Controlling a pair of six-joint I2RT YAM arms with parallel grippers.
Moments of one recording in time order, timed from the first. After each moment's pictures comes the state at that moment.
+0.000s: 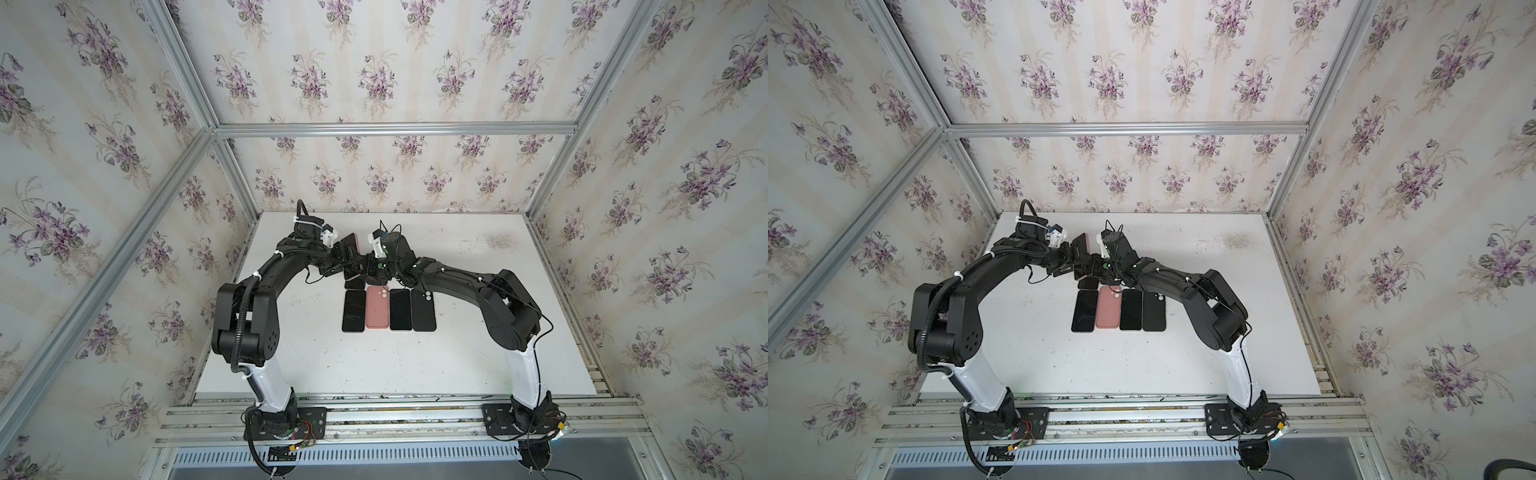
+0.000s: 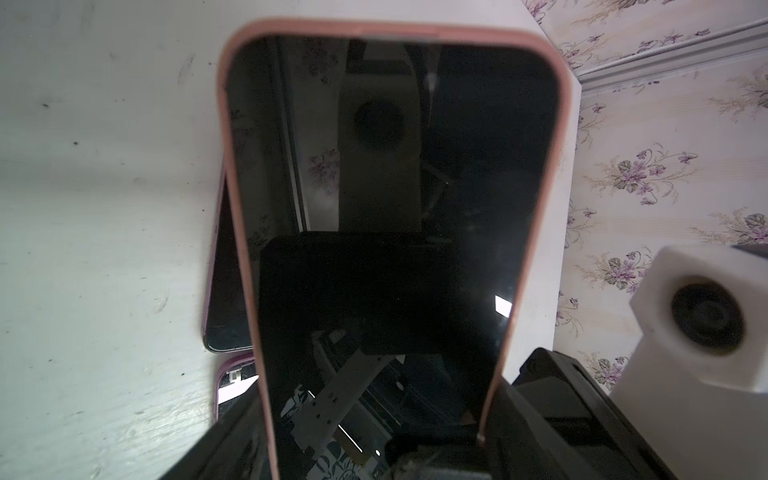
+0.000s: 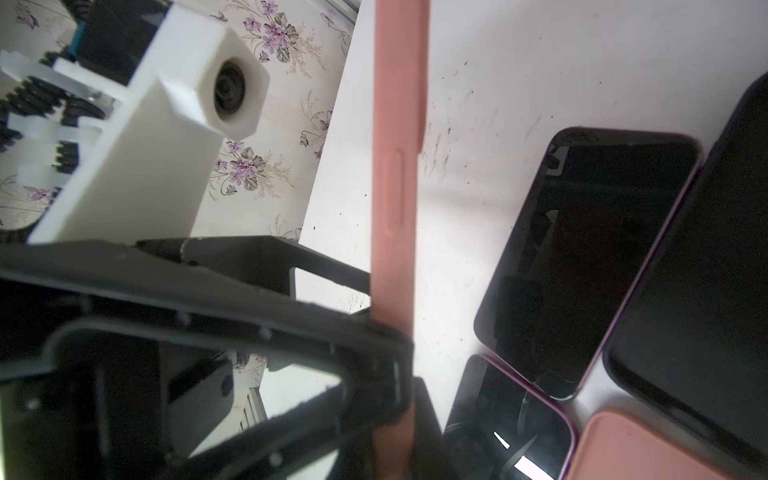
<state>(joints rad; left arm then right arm) -0.11 1.78 1.34 -0.56 0.58 -0.46 0.72 2.09 1.52 0.03 -0.36 0.82</state>
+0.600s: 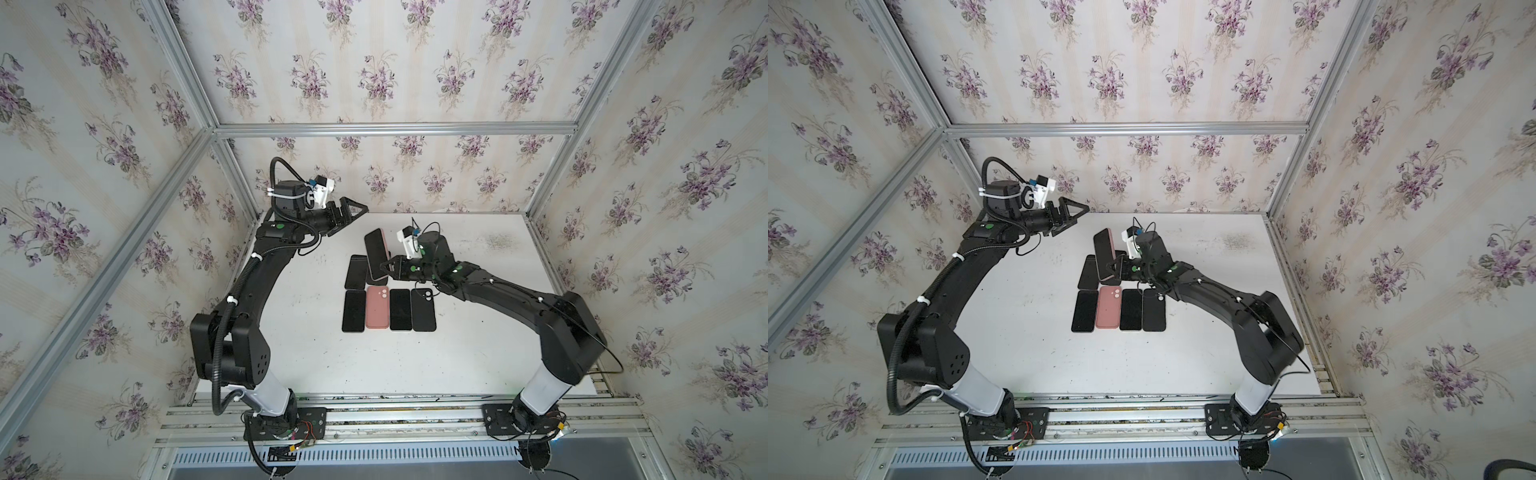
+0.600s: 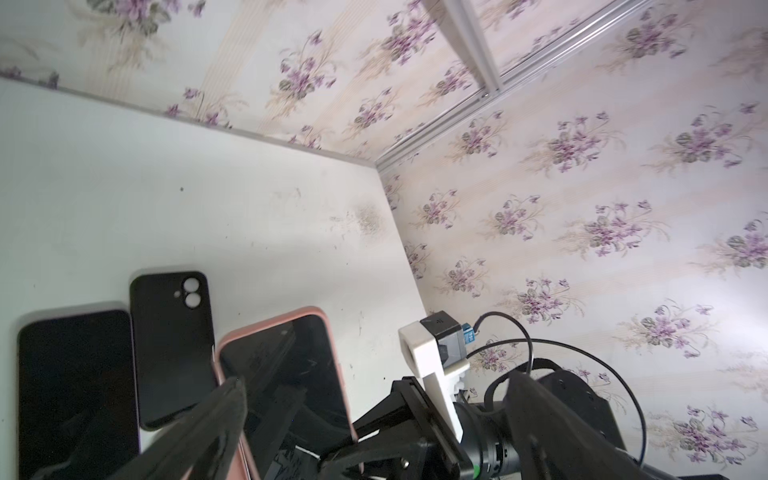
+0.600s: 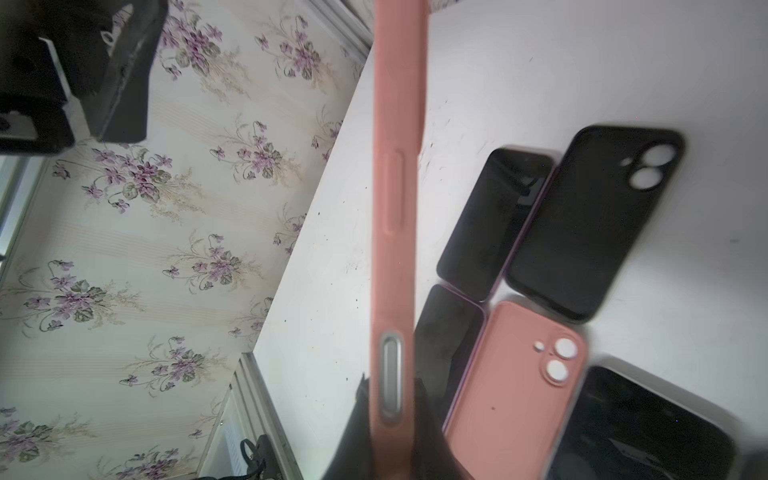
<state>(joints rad) -0.10 1.61 1.56 -0.36 0.82 -0.58 0.61 1.63 1.16 -0.04 -0.39 0.63</state>
